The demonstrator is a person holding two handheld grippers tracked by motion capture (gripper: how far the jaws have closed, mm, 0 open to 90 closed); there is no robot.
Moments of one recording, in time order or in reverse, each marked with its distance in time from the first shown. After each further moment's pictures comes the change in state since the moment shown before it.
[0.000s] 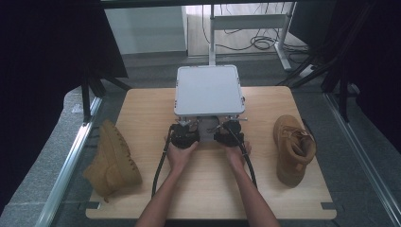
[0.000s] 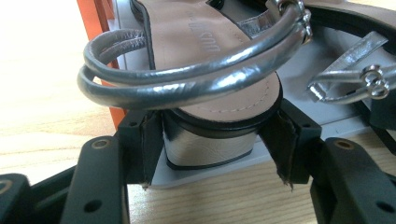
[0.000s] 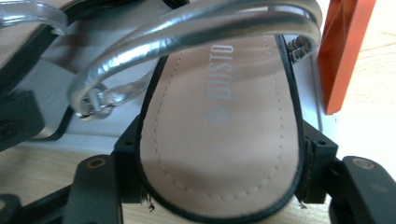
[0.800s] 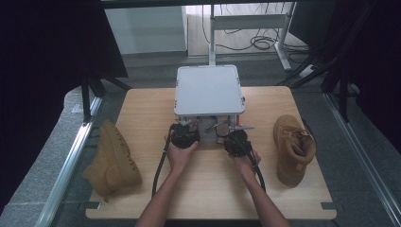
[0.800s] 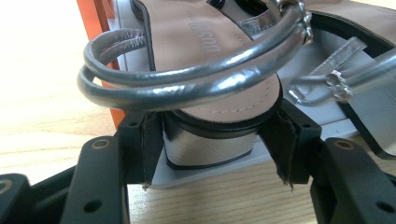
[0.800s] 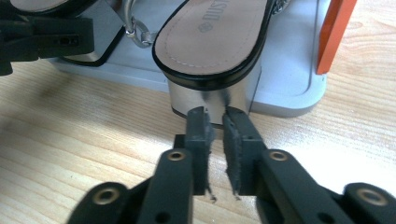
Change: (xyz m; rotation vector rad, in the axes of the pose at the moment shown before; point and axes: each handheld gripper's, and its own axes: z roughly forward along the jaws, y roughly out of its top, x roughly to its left) left arm -0.001 0.001 0.000 0.007 0.006 0.001; right arm -0.011 -0.024 -0.037 0.004 0.101 -0.145
